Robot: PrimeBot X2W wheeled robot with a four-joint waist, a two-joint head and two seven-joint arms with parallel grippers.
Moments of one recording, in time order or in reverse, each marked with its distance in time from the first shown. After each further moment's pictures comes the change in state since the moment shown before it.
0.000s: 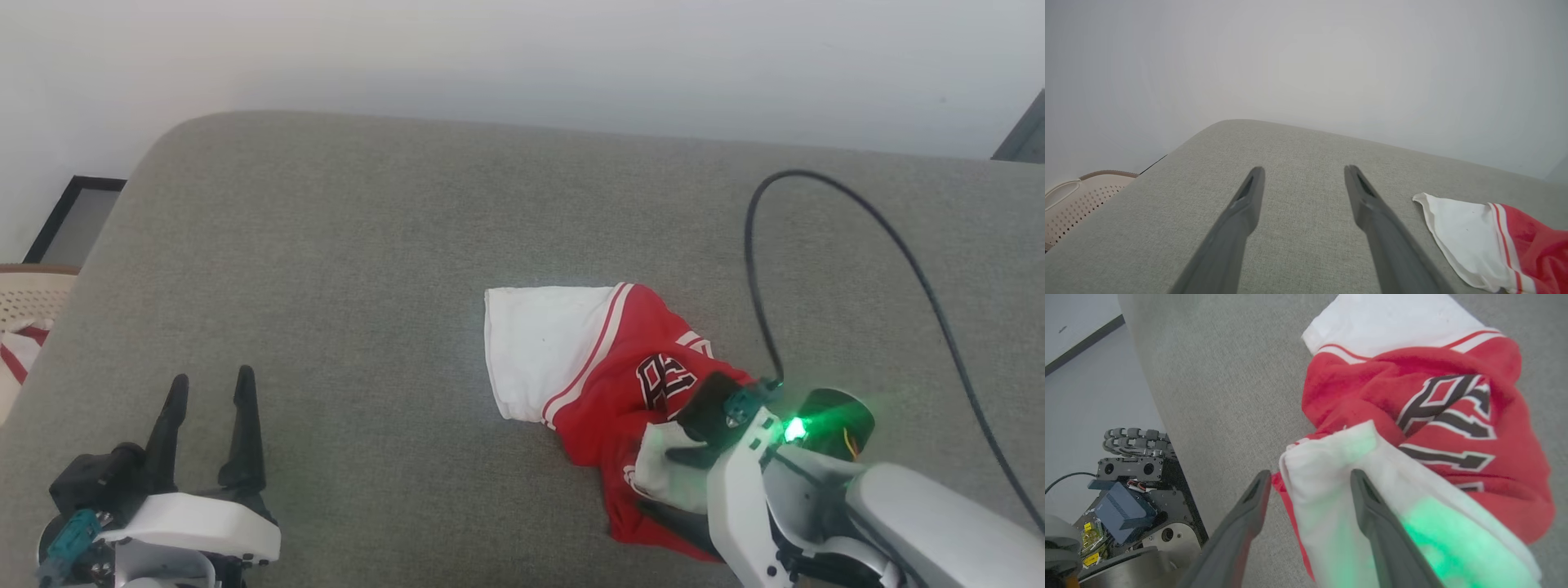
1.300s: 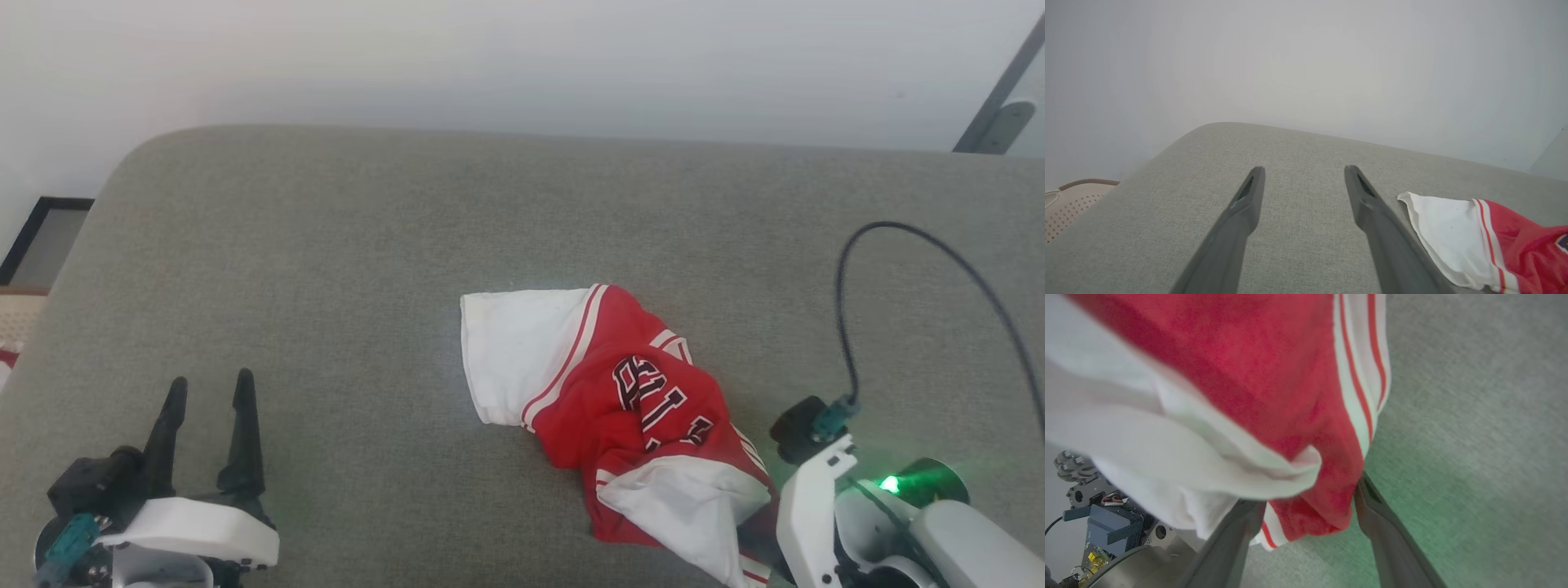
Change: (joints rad) left arm 0.019 0.012 -0.003 -0.019 0.002 0.006 0.002; right arm 0.234 0.055 -0.329 0.153 -0.066 0.000 0.111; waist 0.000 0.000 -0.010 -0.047
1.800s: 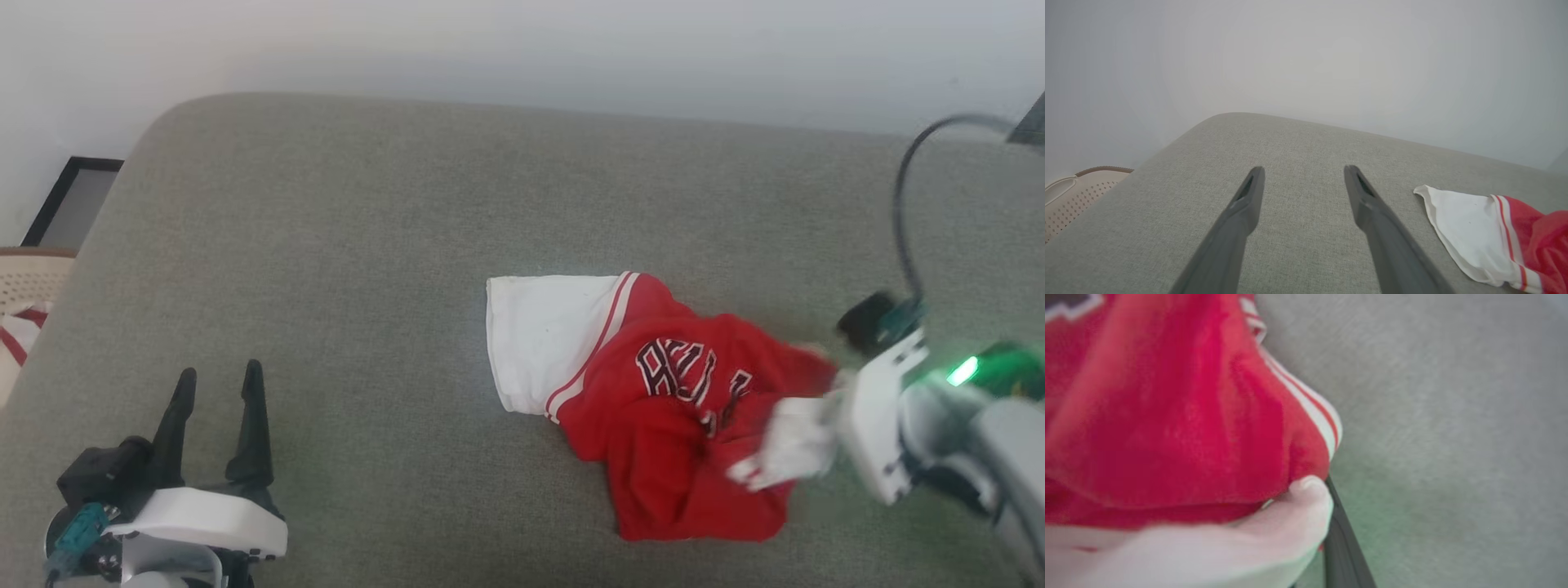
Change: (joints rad) left arm -0.026 -0.010 -0.011 0.010 0.000 -0.001 0.001; right arm -0.228 -0.083 0.061 0.158 -0.079 0.001 -0.141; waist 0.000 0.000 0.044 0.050
